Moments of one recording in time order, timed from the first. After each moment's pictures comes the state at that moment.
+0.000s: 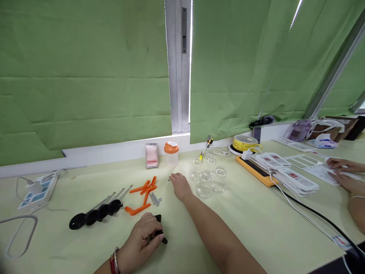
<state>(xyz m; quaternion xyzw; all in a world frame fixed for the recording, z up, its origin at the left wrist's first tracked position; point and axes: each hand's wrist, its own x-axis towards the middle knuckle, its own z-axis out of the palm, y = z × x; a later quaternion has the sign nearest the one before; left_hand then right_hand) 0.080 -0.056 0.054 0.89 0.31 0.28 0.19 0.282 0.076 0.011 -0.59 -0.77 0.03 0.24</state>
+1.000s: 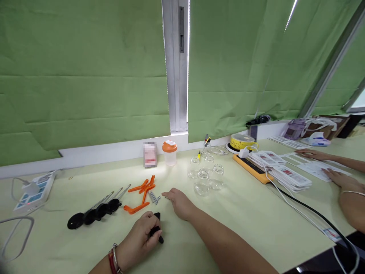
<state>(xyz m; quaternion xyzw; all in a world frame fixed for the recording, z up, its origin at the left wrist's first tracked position) 0.079 -0.052 0.053 0.89 0.36 0.20 0.21 0.280 0.002 0.011 -0.48 -0.79 0.22 0.31</state>
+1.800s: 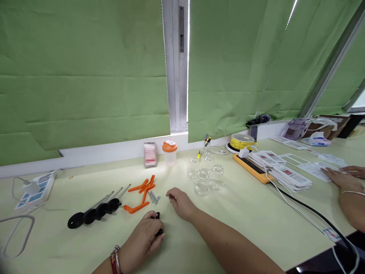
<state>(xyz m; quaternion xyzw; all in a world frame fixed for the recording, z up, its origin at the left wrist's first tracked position) 0.087 -0.059 0.057 0.94 0.26 0.22 0.09 0.283 -0.001 0.008 -0.47 -0.74 0.26 0.40</state>
